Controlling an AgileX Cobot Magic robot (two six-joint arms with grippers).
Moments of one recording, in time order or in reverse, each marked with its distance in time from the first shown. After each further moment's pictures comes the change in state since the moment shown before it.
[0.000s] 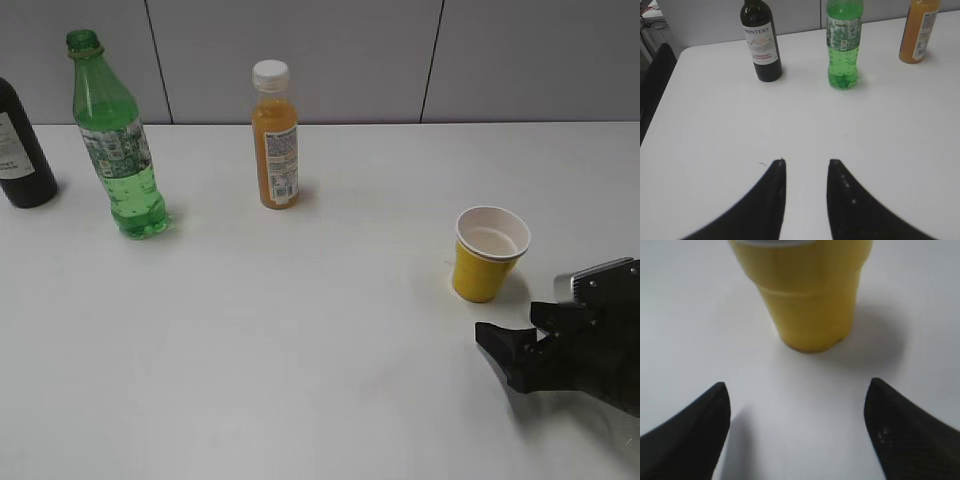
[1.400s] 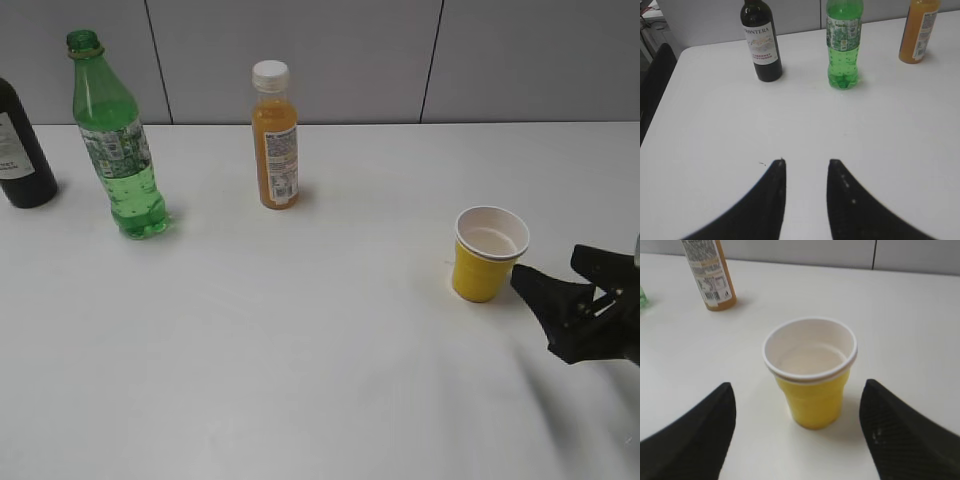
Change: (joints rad) left arm 0.000 0.000 0.000 0.000 0.000 0.000; right arm 0.000 -0.410 0.127 0.017 0.015 0.076
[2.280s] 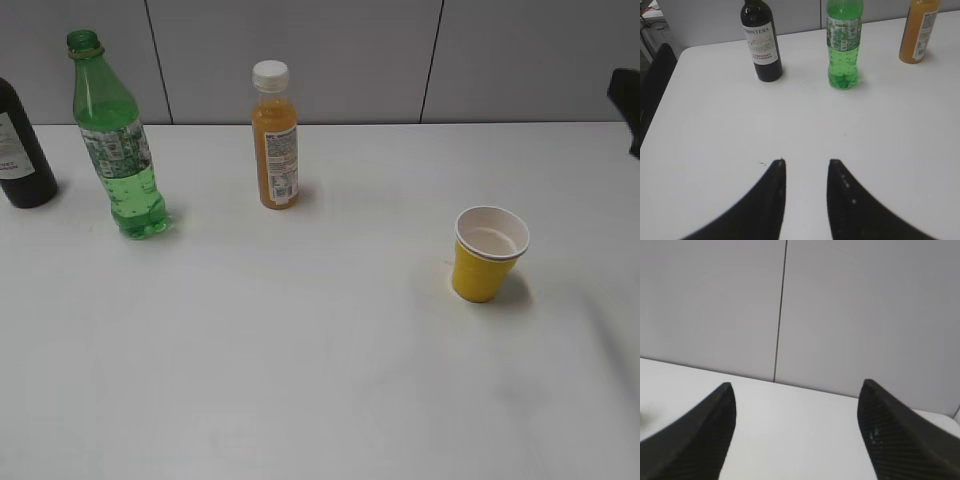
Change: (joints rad) left arm 0.000 0.000 0.000 0.000 0.000 0.000; right arm 0.000 -0.498 -0.333 0.121 0.632 -0.014
